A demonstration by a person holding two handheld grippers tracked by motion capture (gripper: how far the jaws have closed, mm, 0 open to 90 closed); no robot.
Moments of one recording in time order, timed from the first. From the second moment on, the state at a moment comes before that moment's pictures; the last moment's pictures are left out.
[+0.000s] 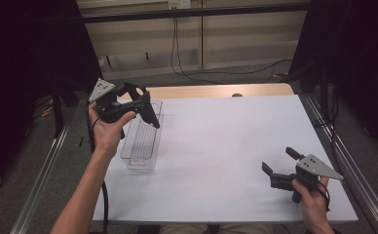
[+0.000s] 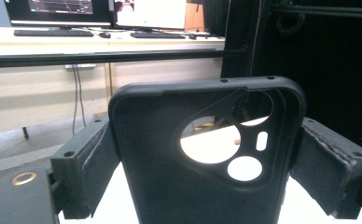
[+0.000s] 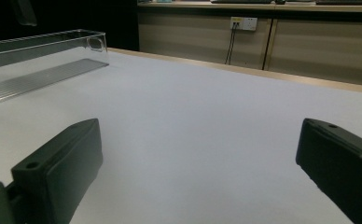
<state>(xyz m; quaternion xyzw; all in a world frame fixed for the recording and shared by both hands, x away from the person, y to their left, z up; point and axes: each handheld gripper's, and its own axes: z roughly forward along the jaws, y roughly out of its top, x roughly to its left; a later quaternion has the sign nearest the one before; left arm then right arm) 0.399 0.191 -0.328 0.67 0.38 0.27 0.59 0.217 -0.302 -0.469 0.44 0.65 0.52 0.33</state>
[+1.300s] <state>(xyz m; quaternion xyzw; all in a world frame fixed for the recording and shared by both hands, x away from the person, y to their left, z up) 0.444 0.194 -0.347 0.66 0.42 0.31 0.54 0.217 -0.302 -0.470 0.43 0.65 0.53 0.33</state>
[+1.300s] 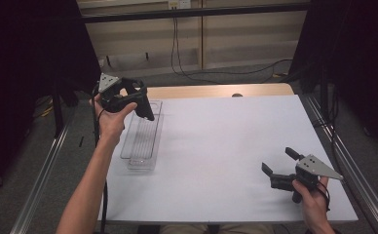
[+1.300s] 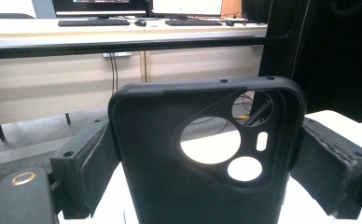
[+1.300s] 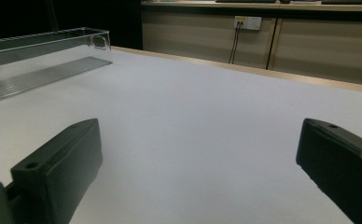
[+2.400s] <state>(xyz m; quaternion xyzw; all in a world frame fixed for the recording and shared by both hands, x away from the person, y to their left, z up) 0.476 0.185 -0.375 0.67 0.41 0.33 0.53 0.217 -0.303 -0.471 0.43 0.66 0.53 0.32</state>
